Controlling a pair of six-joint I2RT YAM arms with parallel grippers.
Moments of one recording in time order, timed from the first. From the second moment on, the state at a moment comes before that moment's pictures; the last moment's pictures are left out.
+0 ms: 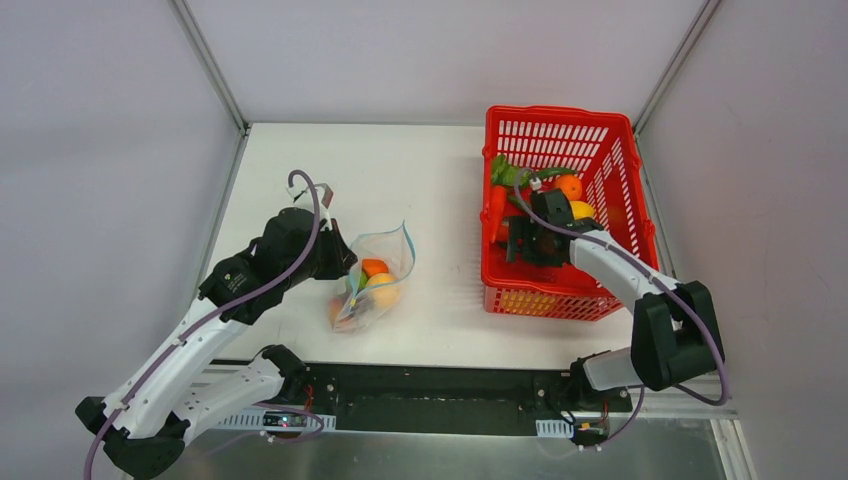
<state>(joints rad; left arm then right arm) -0.66 0.81 1.02 -0.84 -0.16 -0.60 0.35 1.40 0.91 -0.56 0.02 0.42</state>
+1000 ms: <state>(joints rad) -0.66 0.82 1.03 -0.84 -0.16 -0.60 0.43 1.41 0.75 -0.30 0.03 0.02</state>
